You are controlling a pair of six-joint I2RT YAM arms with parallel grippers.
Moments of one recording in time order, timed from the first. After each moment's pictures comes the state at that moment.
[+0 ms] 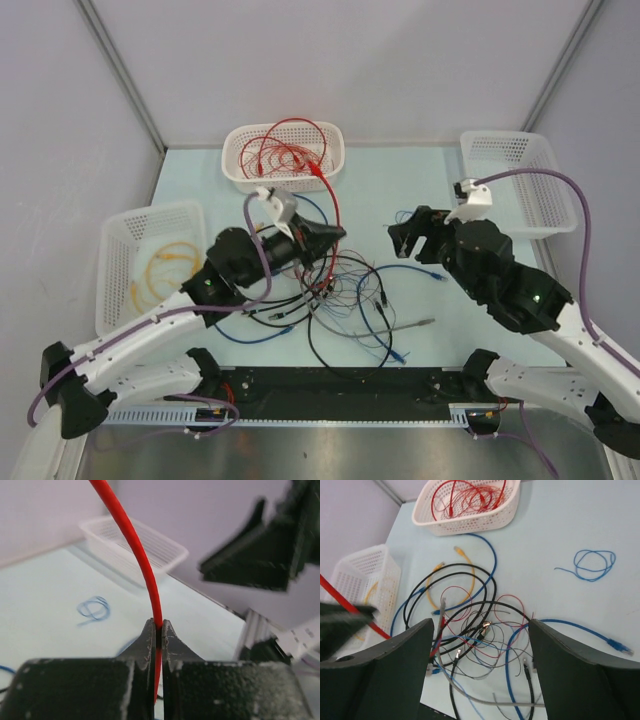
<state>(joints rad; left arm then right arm) -0.90 0.97 0.77 0.29 0.15 -0.31 0.89 0.85 1.14 -0.59 0.45 0.58</state>
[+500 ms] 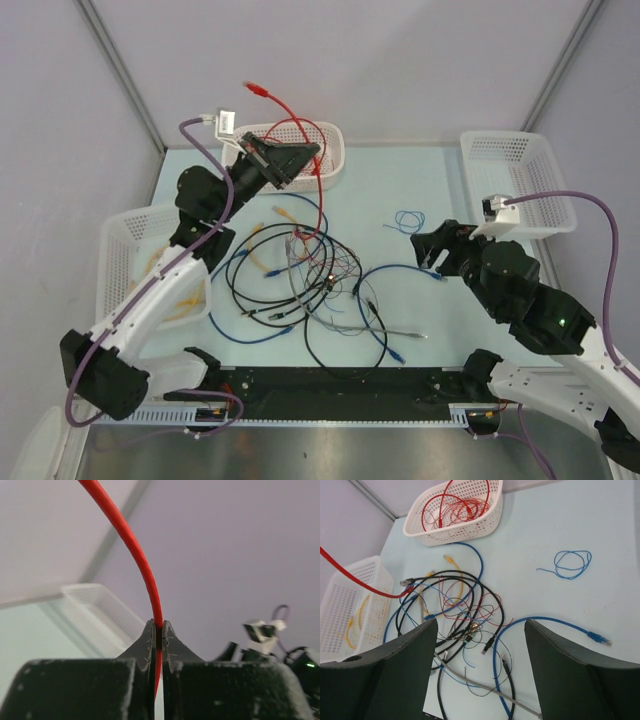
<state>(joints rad) -0.48 1.17 1.11 0.45 0.36 -0.78 0.89 0.68 1.06 -0.63 0.53 0.58</state>
